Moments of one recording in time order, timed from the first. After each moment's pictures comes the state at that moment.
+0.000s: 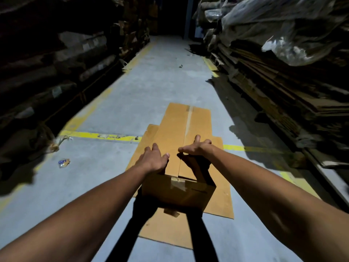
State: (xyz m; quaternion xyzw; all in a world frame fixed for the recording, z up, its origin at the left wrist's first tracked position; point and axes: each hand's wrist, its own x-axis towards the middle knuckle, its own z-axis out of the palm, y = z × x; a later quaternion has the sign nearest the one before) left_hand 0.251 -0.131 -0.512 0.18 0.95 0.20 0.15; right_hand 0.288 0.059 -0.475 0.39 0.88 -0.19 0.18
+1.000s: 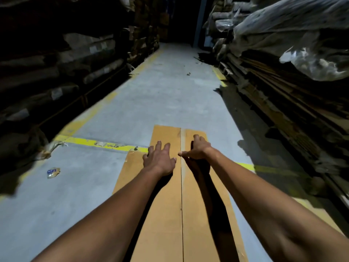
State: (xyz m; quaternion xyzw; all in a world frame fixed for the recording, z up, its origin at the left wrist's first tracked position) left_hand 0.182 -0.069 -0.525 0.20 0.96 0.19 0.09; right_hand 0.189 0.116 -0.496 0.27 0.95 -0.13 0.10
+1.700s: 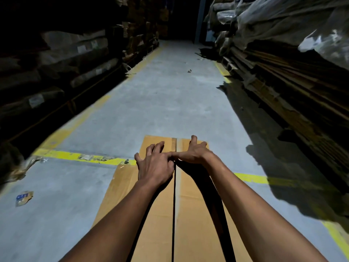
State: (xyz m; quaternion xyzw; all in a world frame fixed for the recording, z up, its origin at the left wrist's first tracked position) left_hand 0.109 -0.007 -0.557 0.21 0.96 0.19 -0.05; right_hand 0.119 0.153 -0.505 0.30 0.92 -0.22 0.14
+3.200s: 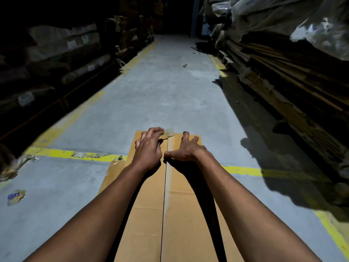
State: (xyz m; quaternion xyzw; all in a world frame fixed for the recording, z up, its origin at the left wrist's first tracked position) left_hand 0.072 0.004 -0.564 0.28 0.88 0.36 -0.12; right_hand 0.137 0.149 -0.501 0.27 0.93 -0.18 0.16
